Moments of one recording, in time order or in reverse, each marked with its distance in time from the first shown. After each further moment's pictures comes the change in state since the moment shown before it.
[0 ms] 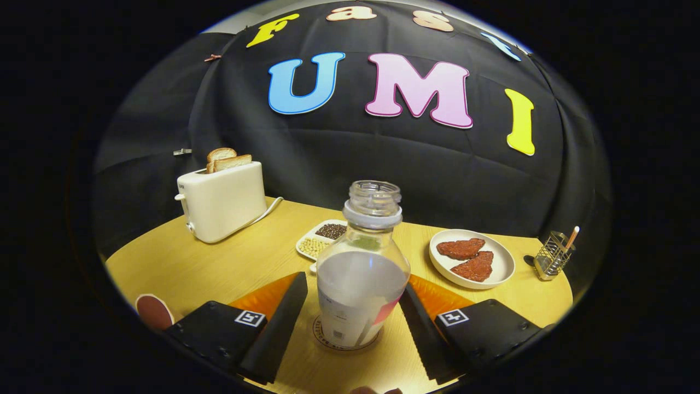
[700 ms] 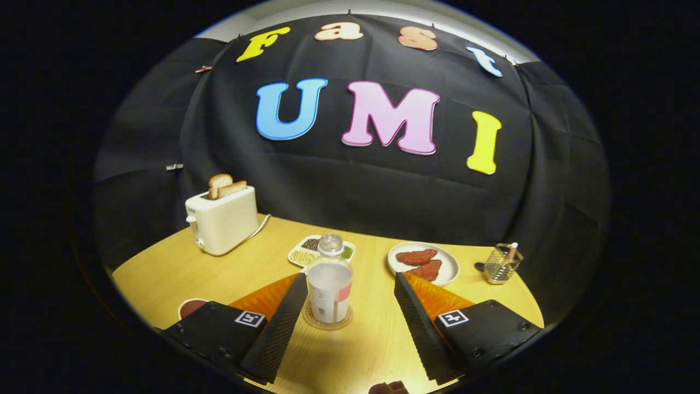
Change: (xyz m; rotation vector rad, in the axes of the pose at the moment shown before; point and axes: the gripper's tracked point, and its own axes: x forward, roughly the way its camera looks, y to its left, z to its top) arm -0.132 -0.036 0.073 0.021 -0.084 -0.178
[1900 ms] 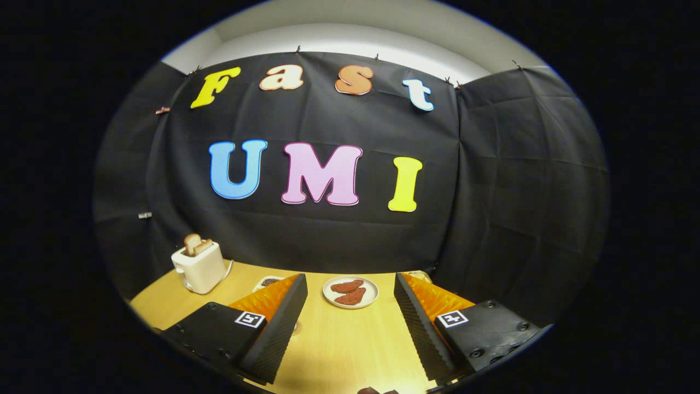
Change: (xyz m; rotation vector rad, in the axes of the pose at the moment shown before) arm -0.135 -0.093 0.119 0.096 -0.142 -0.217
